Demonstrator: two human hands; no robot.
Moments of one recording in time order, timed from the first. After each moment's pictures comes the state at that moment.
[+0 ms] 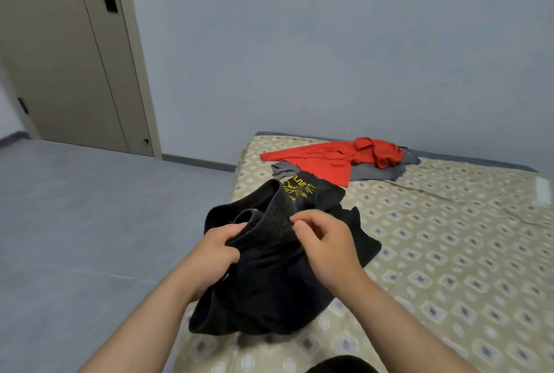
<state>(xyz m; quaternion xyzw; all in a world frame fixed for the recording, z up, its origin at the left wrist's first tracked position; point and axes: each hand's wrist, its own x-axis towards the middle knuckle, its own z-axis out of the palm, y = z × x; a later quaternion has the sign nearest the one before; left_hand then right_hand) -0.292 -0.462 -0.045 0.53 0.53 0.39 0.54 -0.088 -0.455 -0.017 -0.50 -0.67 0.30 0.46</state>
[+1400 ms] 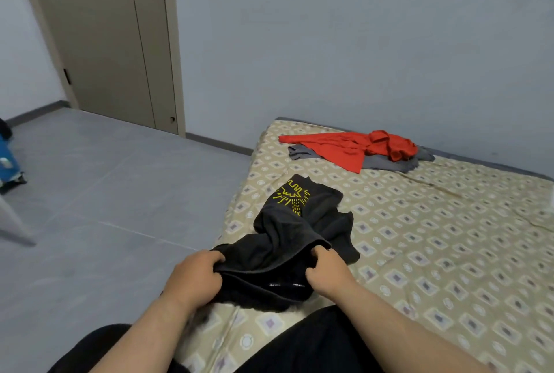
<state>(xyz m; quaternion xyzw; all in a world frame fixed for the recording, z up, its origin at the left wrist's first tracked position) -0.326 -0.553 -0.164 0.59 0.75 0.15 0.25 -0.052 -0.483 -0.140 -0.68 -0.70 0.23 0.01</state>
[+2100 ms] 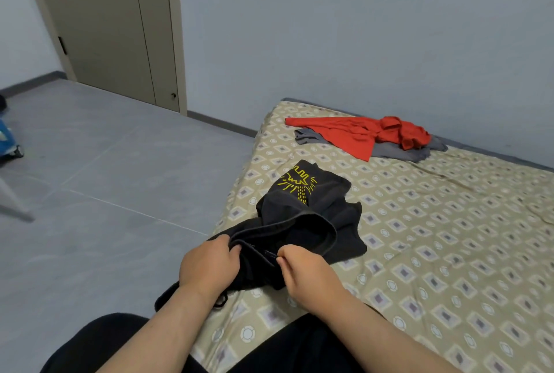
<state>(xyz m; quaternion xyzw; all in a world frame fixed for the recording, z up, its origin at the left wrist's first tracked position) -0.297 -0.537 -0.176 0.56 0.80 0.17 0.13 -0.088 -0.518 -0.134 -0.45 -0.87 0.16 0.13</state>
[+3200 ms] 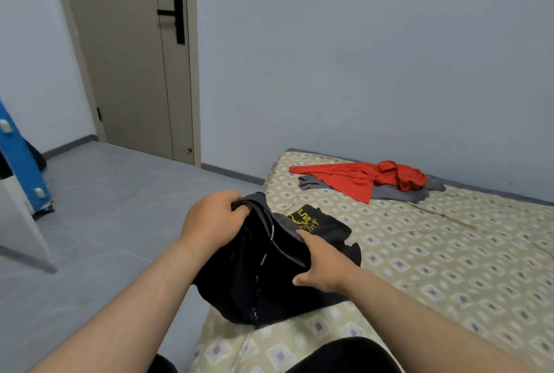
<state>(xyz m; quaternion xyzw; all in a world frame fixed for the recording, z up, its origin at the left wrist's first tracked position) -0.330 -0.515 0.002 0.59 0.73 0.34 0.08 -0.077 -0.461 -0.060 -0.51 -0.82 0.26 0.06</state>
